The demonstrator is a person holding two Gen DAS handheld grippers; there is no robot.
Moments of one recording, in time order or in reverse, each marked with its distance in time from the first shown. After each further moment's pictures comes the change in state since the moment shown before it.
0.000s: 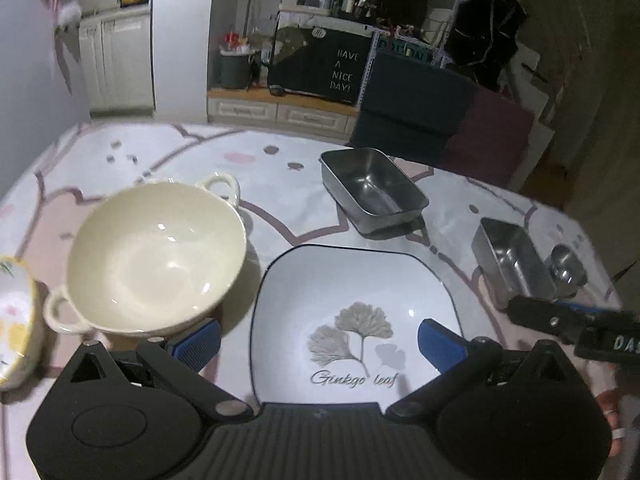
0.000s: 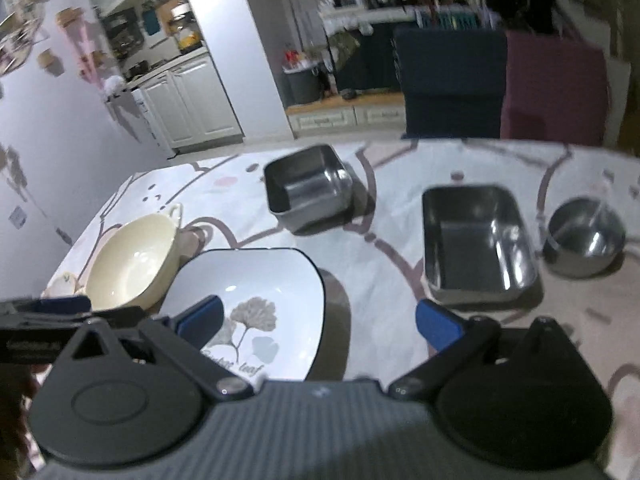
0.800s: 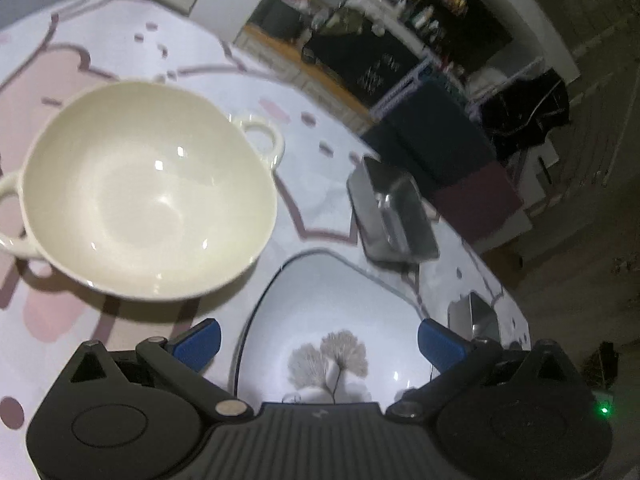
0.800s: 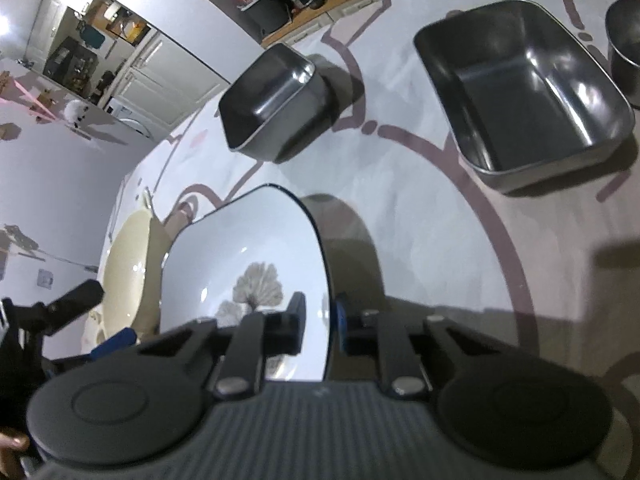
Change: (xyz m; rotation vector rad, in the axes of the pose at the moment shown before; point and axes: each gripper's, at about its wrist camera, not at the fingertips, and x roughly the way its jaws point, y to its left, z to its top) left arm 0.047 0.070 0.008 -0.428 0.086 -0.214; right arm 0.089 -0.030 -0.012 0.348 0.272 0.156
